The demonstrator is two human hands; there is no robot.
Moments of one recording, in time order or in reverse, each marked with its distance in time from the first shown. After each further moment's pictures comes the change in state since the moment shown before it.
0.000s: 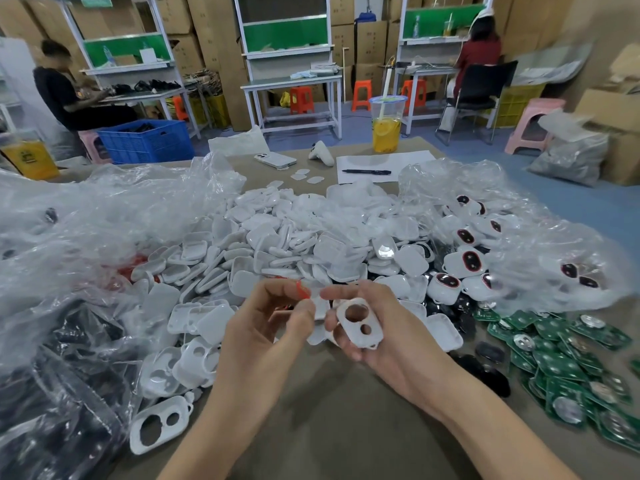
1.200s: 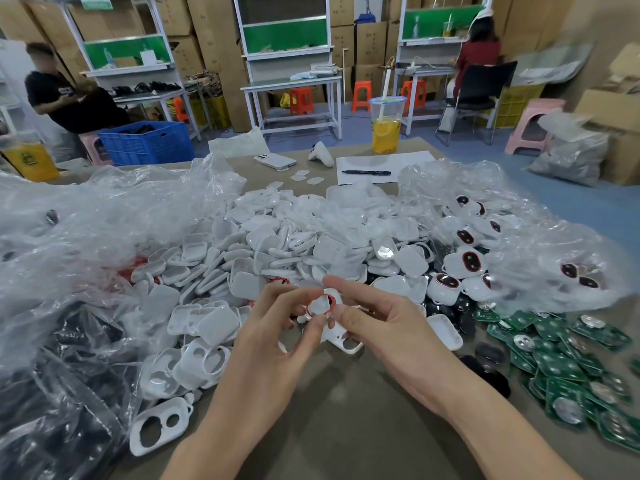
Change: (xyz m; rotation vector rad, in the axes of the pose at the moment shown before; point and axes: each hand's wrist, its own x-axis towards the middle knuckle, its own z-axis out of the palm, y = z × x) left_hand 0.000 -0.017 -0.003 0.505 -0.073 0.284; right_hand 0.003 0.008 -0.015 -0.383 0.036 -0.187
